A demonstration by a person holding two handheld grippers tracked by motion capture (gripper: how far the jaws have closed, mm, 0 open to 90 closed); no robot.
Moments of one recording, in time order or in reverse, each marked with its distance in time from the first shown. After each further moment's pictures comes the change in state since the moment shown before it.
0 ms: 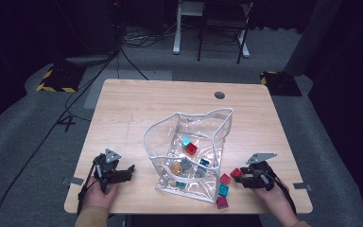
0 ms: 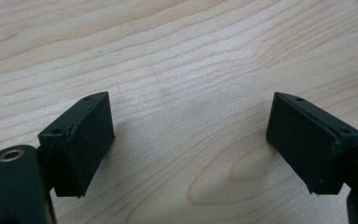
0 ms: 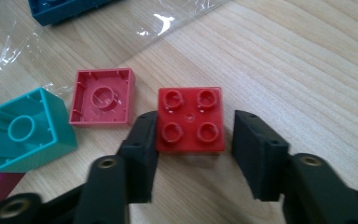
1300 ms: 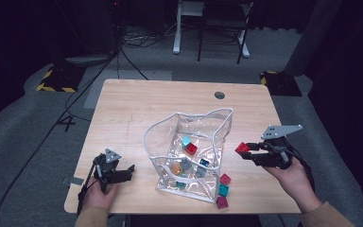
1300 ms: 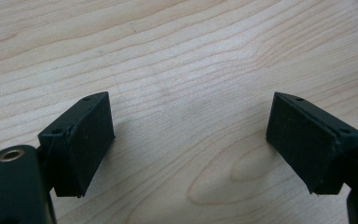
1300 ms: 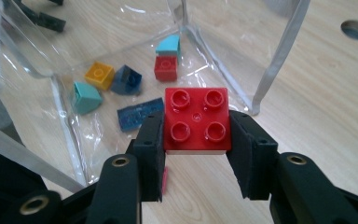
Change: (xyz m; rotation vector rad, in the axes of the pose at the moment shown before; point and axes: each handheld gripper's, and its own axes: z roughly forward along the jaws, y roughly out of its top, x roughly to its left) left arm 0.000 0.000 0.000 0.001 -0.001 0.001; right arm 0.007 0.085 -0.103 -0.159 0.055 -0.108
